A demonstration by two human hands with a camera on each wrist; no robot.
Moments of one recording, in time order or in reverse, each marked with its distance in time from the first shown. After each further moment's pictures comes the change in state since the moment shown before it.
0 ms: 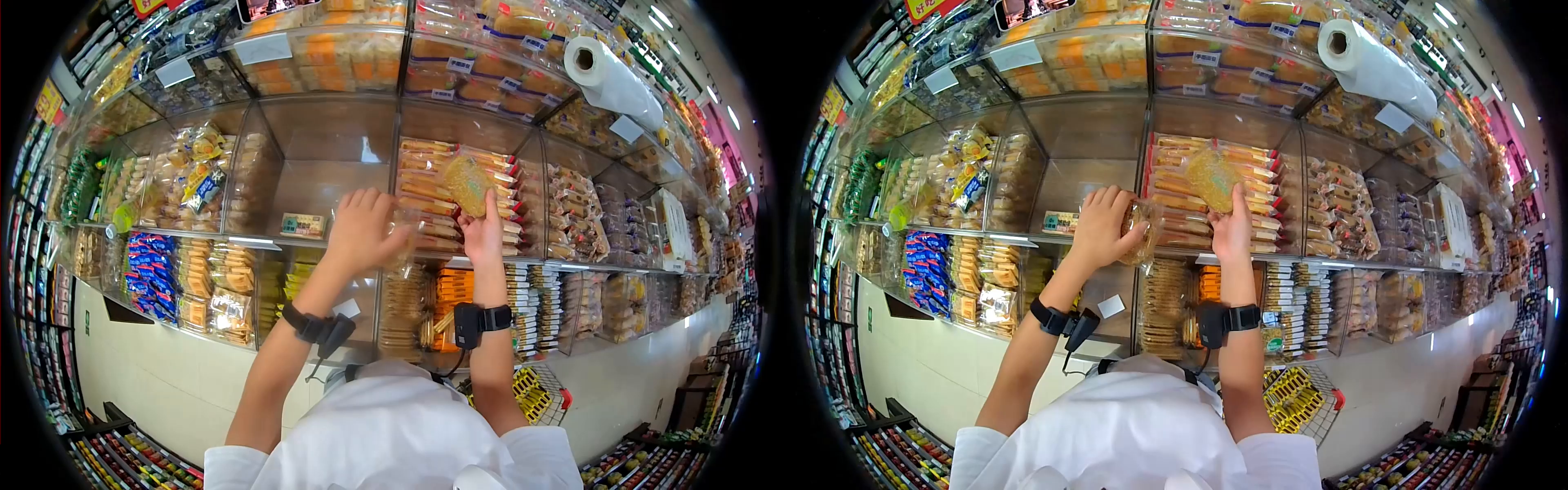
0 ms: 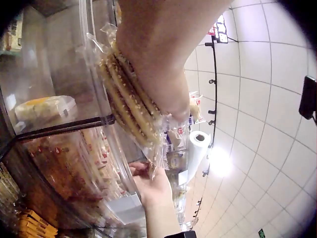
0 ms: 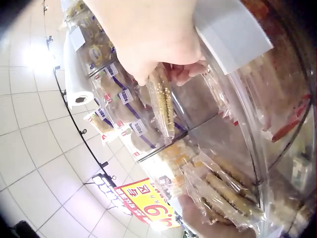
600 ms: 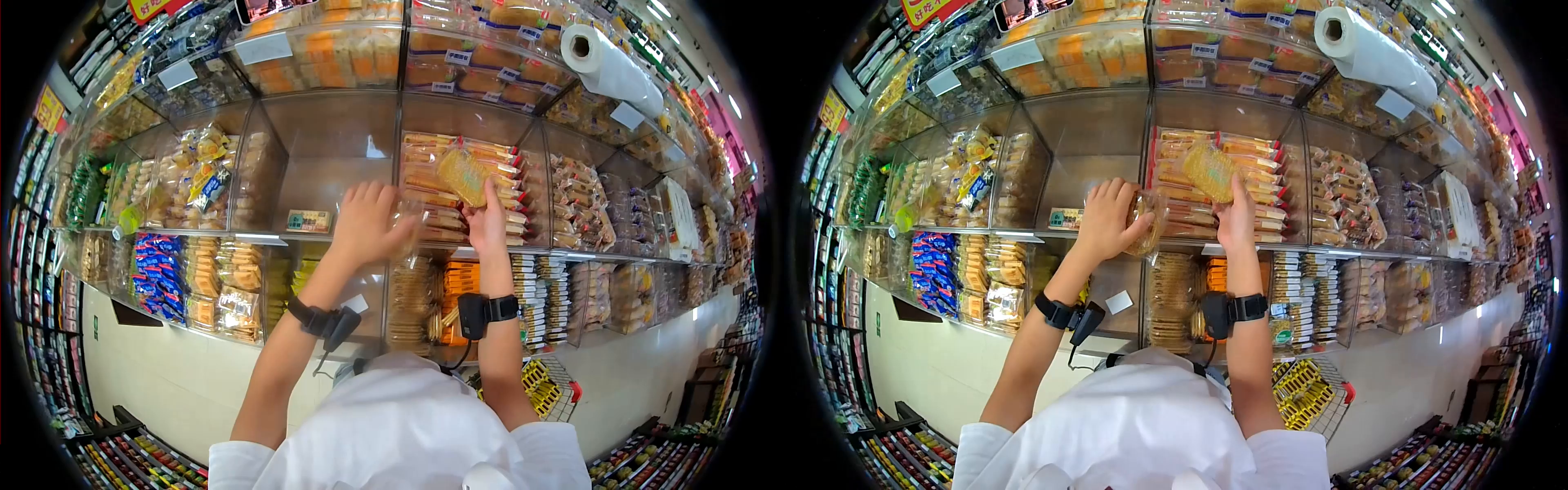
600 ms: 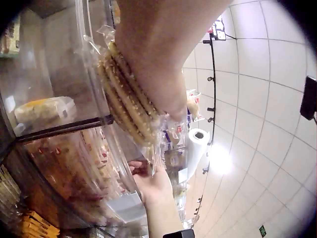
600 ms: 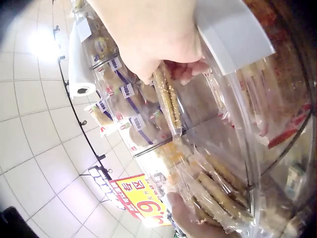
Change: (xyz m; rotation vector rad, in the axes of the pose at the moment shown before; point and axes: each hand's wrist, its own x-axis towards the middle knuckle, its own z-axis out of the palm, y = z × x) left_hand -0.004 -0.001 0.003 0.034 -0.020 0.005; right_hand 0.005 0.003 -0.008 -0.125 -0.051 0.013
